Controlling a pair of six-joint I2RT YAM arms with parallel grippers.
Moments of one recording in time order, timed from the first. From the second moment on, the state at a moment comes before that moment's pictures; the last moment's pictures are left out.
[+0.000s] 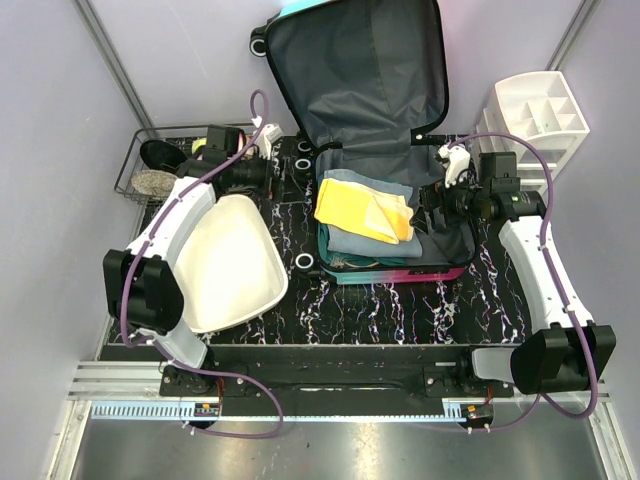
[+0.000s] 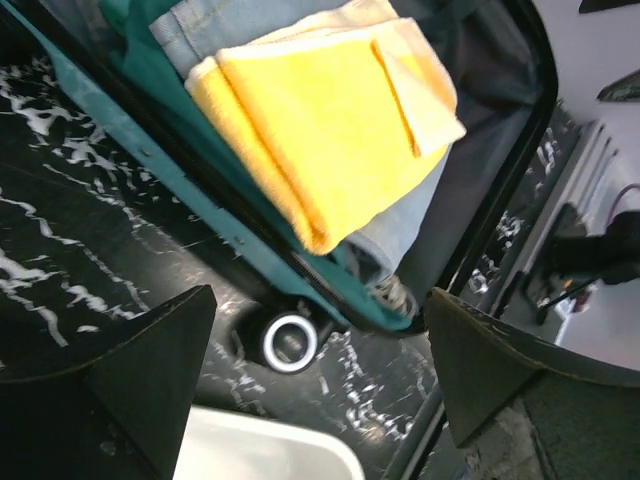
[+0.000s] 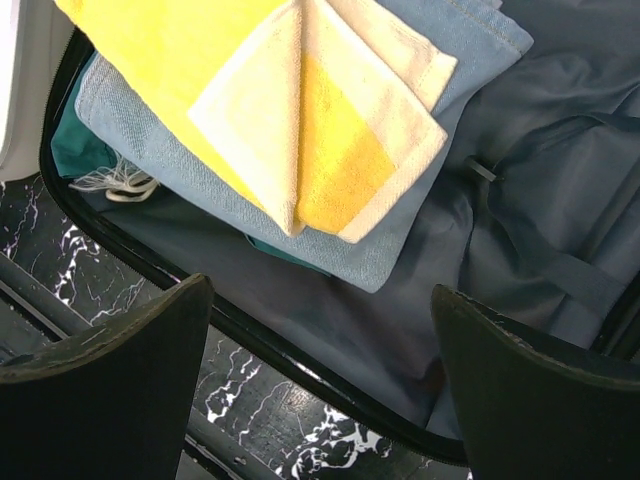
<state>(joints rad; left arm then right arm) -0.21 1.65 1.51 -0.63 0.80 0.05 0.06 1.29 1.27 -0.78 -0.52 -0.24</state>
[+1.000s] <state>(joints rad) -0.42 1.88 1.51 -0.41 0.60 -0.33 0.06 1.29 1.26 -0.78 -0.46 -0.20</state>
